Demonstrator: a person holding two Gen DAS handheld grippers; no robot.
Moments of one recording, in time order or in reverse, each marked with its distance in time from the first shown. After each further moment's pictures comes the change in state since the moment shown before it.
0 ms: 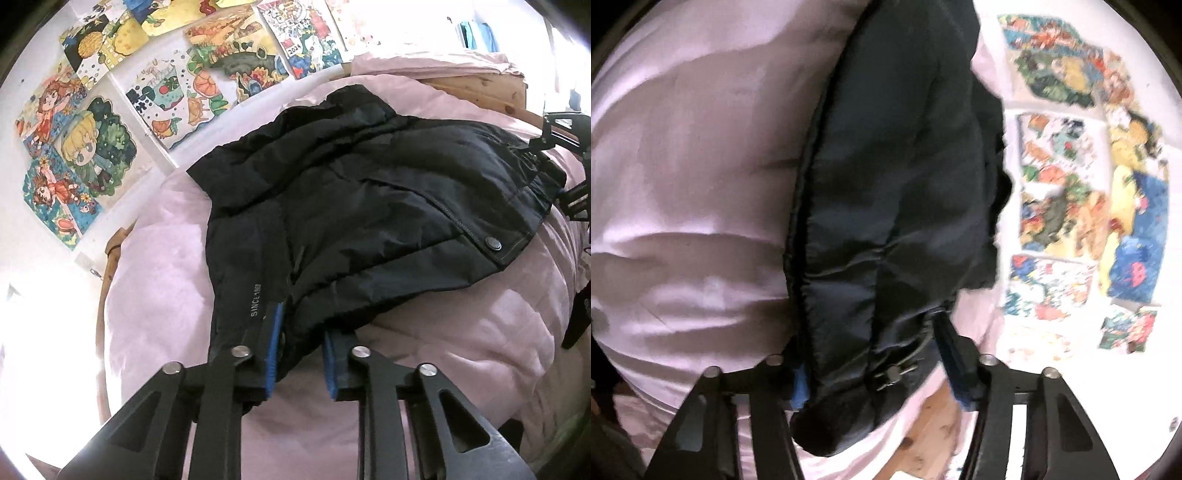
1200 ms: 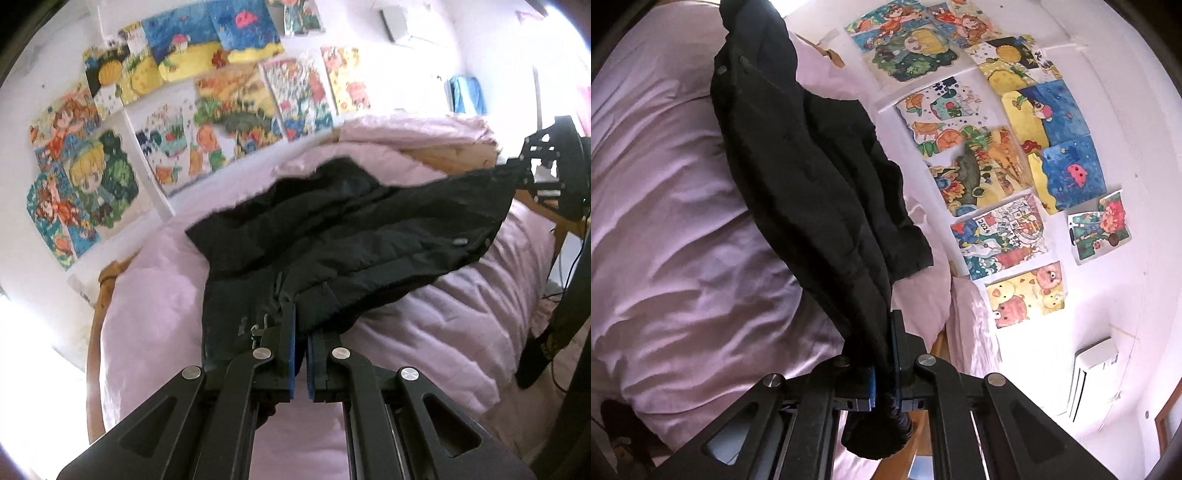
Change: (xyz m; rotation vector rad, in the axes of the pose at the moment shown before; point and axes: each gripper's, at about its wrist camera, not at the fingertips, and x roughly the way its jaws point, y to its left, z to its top) left arm -0.093 0.012 0.021 -0.043 -0.251 -0.103; right arm -0.082 -0.096 -0.058 0.483 -0.097 -0.066
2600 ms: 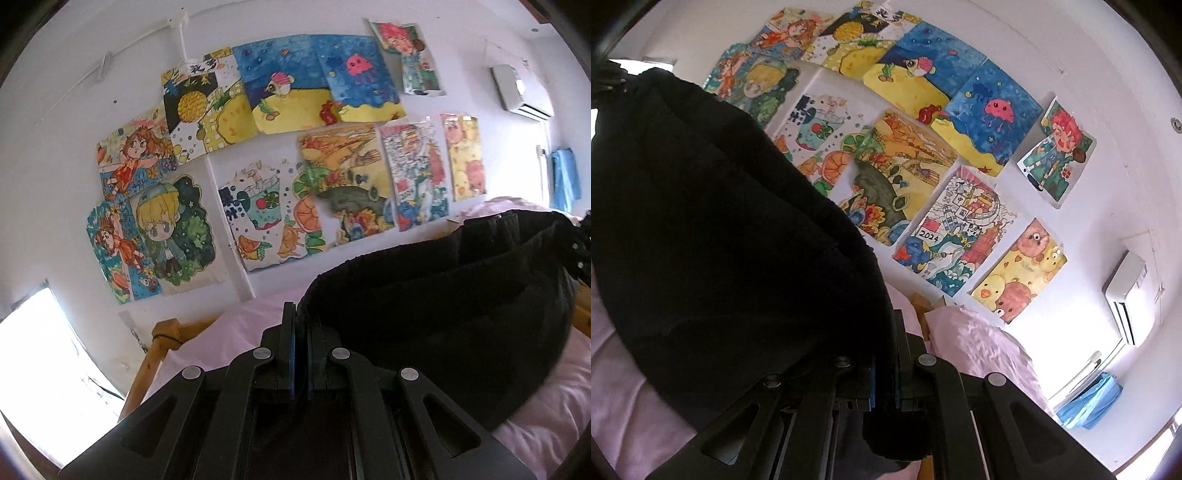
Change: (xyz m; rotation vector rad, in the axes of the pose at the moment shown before) left arm 0.115 0.103 0.190 -0.234 -0.188 0.354; right arm 0.157 -0.209 0.067 0.531 -0.116 -0.053
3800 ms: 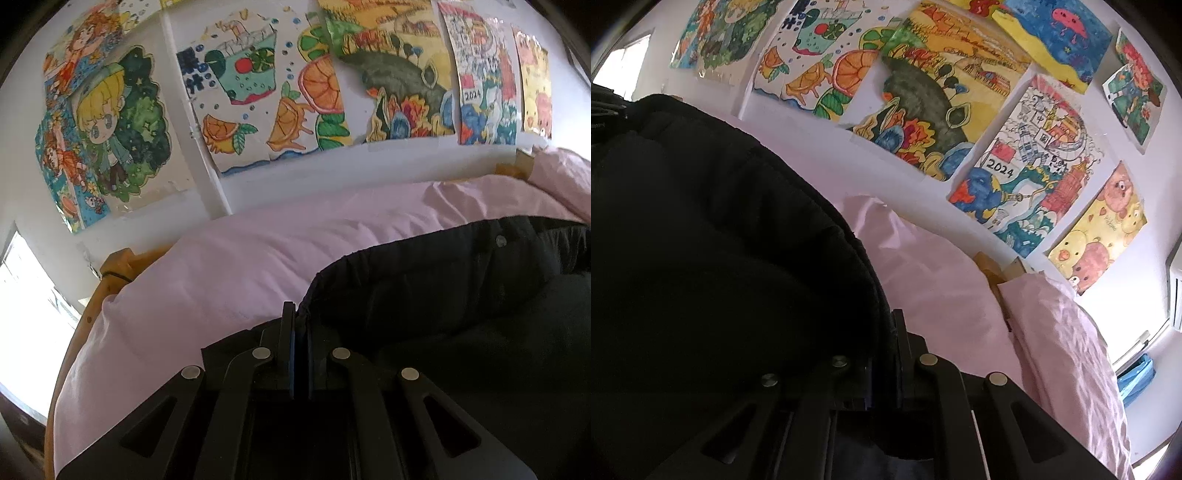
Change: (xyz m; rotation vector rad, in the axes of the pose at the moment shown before) left arm 0.262 -0.017 -0.066 -0.072 0.371 0.055; right arm 0.247 0.055 -0.036 0.022 0.197 0.136
